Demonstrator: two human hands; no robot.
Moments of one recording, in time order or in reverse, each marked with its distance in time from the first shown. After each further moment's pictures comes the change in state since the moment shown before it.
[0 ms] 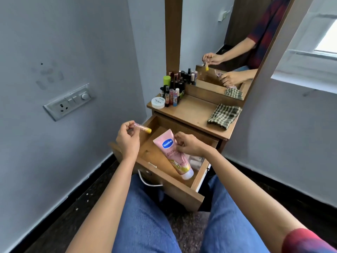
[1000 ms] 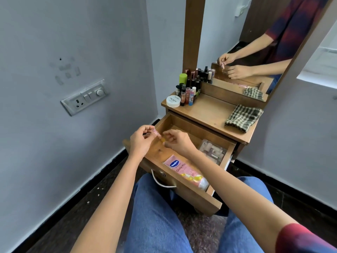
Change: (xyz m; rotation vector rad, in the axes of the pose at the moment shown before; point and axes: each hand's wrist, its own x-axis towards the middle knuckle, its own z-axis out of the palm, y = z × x) left_hand 0.025 -0.034 -0.014 0.084 -0.351 0.028; right_hand 0.051 -0.052 0.056 0.190 0.237 -0.114
